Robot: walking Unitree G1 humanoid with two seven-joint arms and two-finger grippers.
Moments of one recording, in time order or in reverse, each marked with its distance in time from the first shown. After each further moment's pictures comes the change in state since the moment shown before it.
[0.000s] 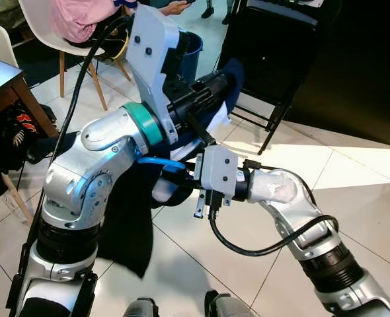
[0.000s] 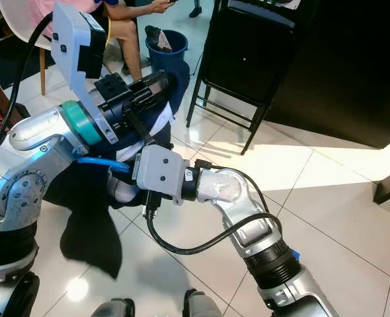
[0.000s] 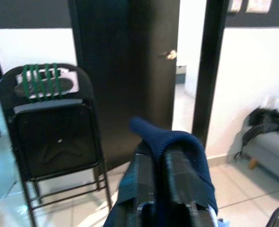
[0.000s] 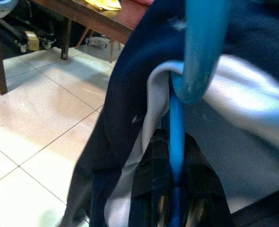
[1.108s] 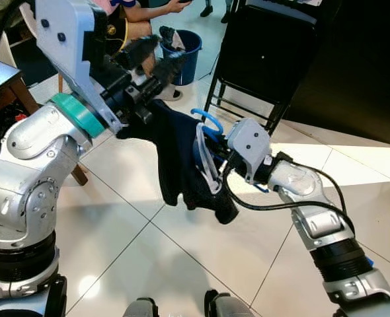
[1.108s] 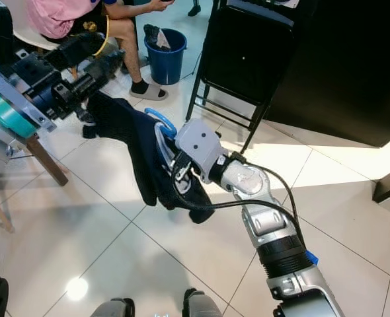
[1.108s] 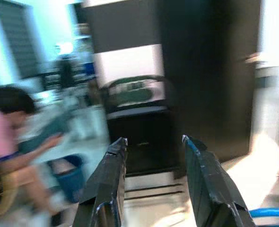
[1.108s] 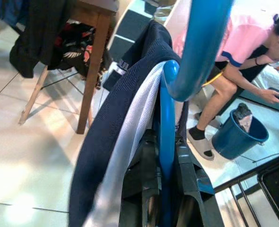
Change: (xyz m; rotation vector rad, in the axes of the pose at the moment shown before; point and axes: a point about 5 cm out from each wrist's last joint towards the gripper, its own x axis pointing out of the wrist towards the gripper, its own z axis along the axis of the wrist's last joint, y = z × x) left arm -0.053 0.047 0.032 0.237 -0.049 0.460; right arm -0.045 -0.043 -0.040 0.044 0.179 -0.418
